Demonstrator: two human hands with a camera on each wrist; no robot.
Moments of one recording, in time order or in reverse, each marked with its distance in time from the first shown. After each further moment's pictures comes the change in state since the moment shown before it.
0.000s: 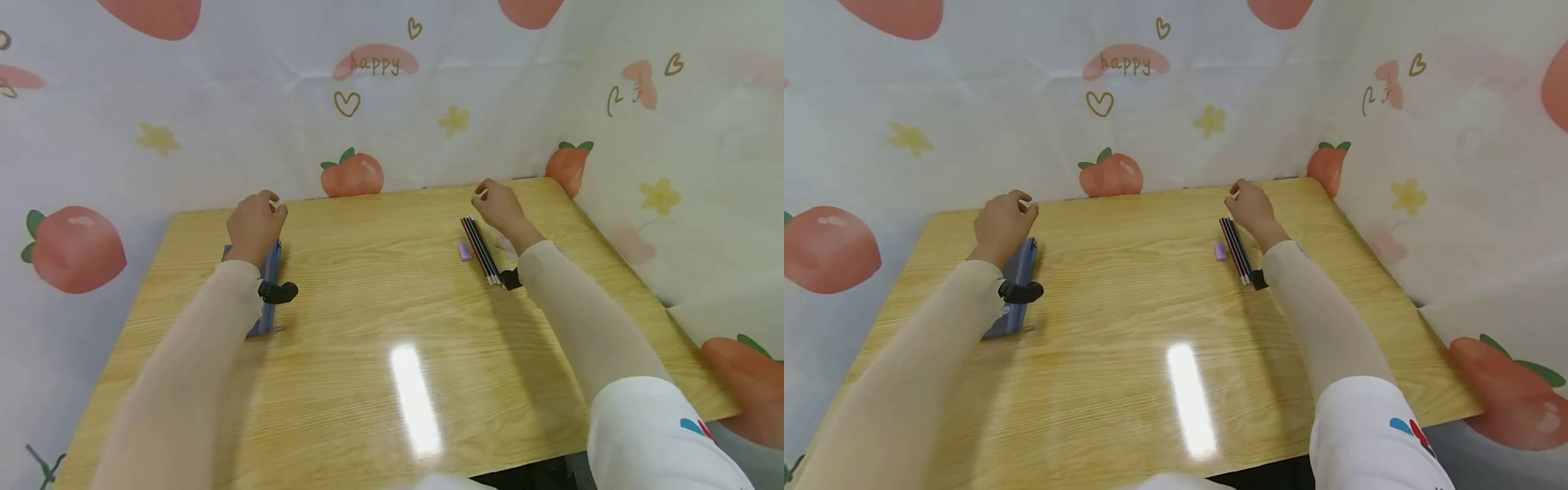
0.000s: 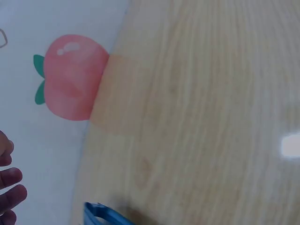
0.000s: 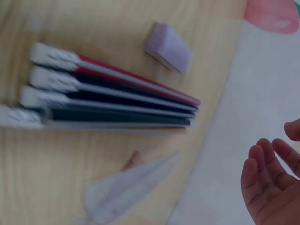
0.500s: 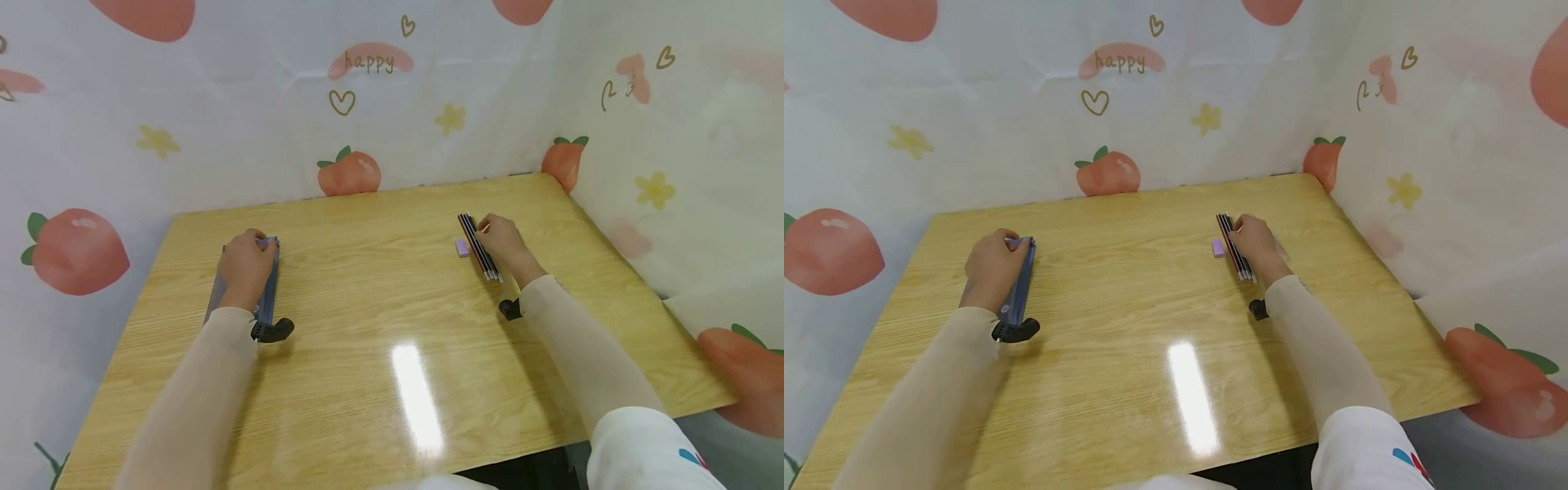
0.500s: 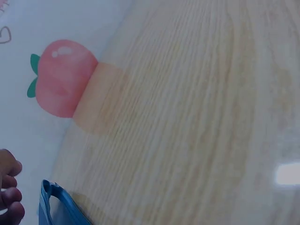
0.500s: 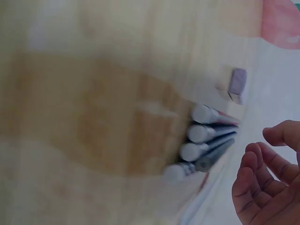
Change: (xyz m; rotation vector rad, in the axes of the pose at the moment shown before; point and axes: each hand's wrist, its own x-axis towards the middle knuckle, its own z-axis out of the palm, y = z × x) left_hand -0.057 -0.021 0.025 -0.057 0.016 -0.166; right_hand -0.045 0.035 0.032 -0.008 -0.030 0.061
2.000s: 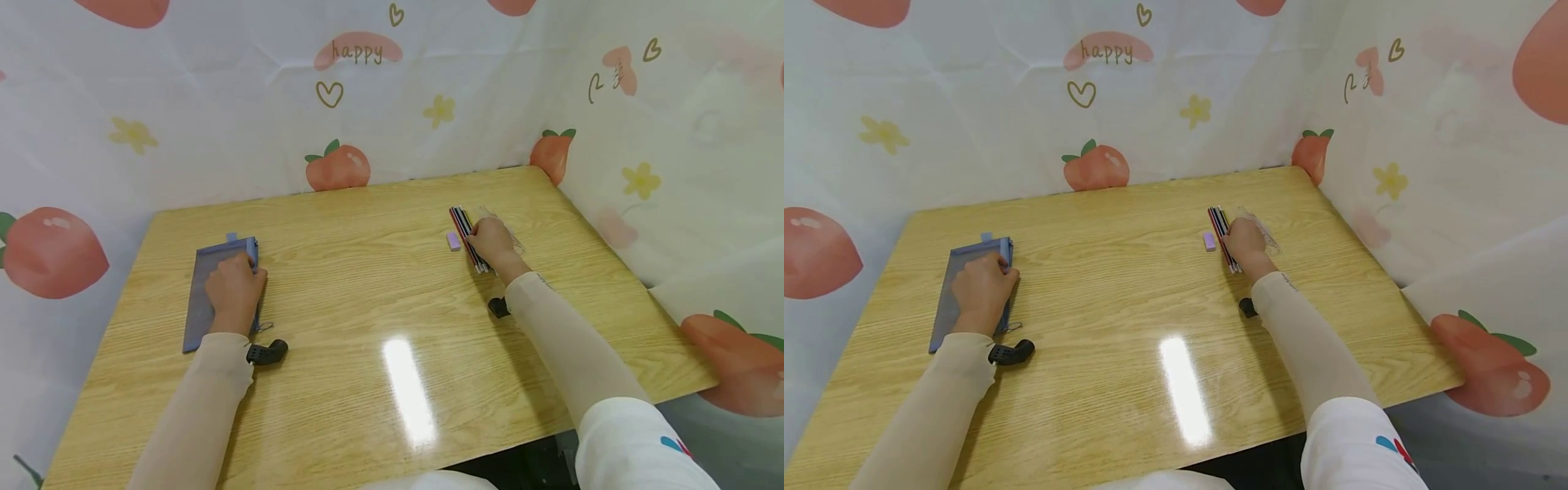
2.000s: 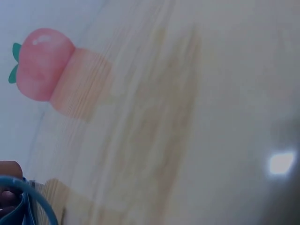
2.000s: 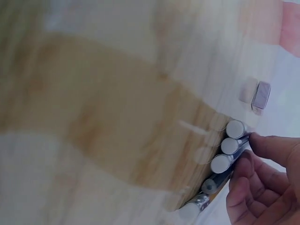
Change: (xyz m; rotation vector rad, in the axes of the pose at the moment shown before) left_hand -0.025 -0.024 0.026 0.126 0.040 0.040; right_hand -0.005 0.001 0.011 -0.157 0.011 0.045
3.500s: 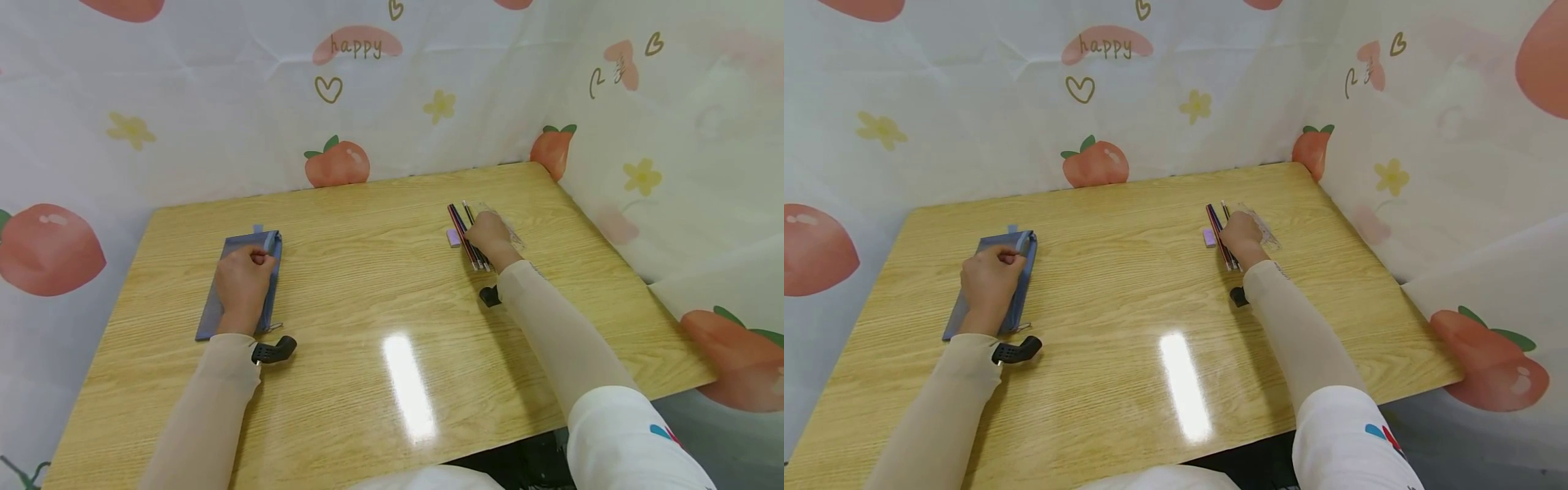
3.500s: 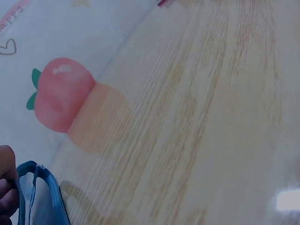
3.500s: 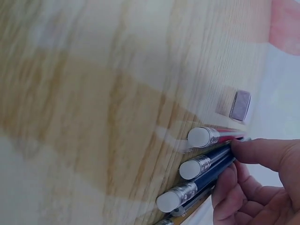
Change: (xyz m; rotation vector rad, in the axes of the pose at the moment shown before) left_hand -0.004 0.025 -0.003 -0.224 0.146 -0.043; right_hand 0.009 -0.014 -0.003 -0.003 -0.069 0.204
